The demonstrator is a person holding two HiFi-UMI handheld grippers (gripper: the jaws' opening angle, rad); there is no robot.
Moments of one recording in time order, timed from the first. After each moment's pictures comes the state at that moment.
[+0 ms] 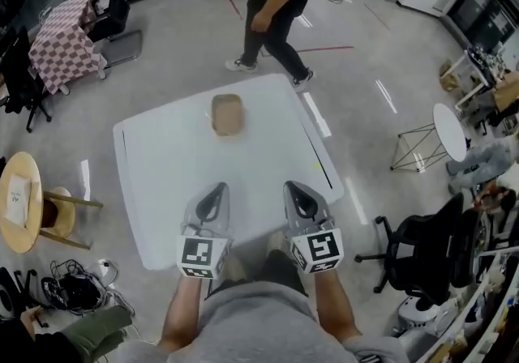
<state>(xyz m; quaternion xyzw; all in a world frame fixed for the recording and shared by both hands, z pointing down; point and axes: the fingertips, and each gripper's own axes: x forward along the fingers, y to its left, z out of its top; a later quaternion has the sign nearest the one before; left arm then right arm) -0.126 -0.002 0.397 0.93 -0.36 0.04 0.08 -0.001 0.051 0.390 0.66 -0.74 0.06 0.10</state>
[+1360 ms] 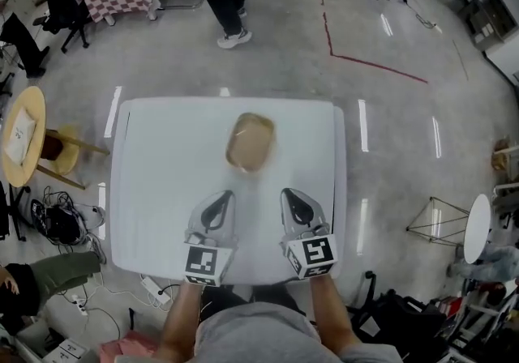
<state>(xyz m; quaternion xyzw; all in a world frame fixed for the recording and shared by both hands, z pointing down) -0.050 -0.190 0.498 0.85 -0.50 0.09 0.14 0.068 -0.190 0.519 0.50 -0.84 0.16 0.14</state>
